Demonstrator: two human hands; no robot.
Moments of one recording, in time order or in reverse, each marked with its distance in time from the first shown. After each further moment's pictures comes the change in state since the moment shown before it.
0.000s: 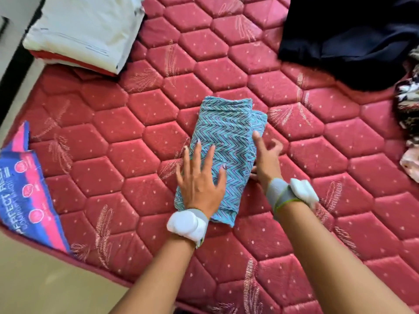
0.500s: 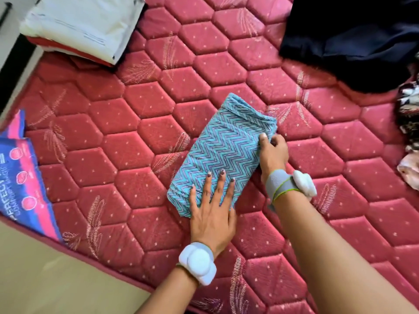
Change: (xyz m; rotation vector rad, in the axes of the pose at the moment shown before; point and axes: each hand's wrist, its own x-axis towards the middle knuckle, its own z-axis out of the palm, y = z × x) left_hand -0.079 0.018 0.028 0.296 -0.215 0.214; right_hand 0.038 -0.001 -0.014 -0.069 0.215 -0.235
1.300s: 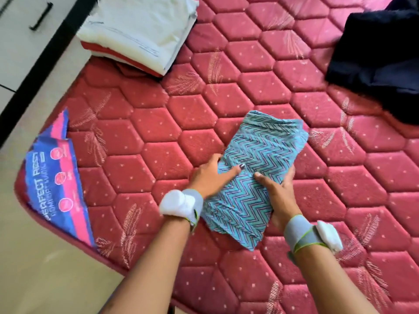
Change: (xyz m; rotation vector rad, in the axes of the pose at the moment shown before) left_hand 0.106 -0.125 -0.068 -0.791 -0.388 -0.376; right_hand -0.086 -0.009 0.041 0.501 -0.403 0.198
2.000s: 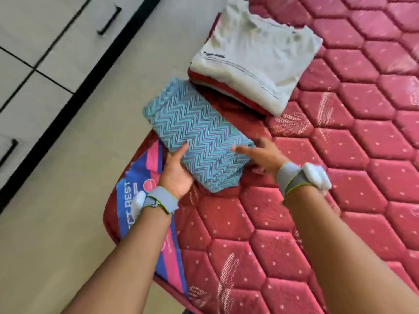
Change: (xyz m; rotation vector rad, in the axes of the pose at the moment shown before) left_hand 0.052 -0.170 -0.262 -1.674 0.201 -0.020; right_hand 0.107 0.013 0.318 -0.722 -0.268 0.109
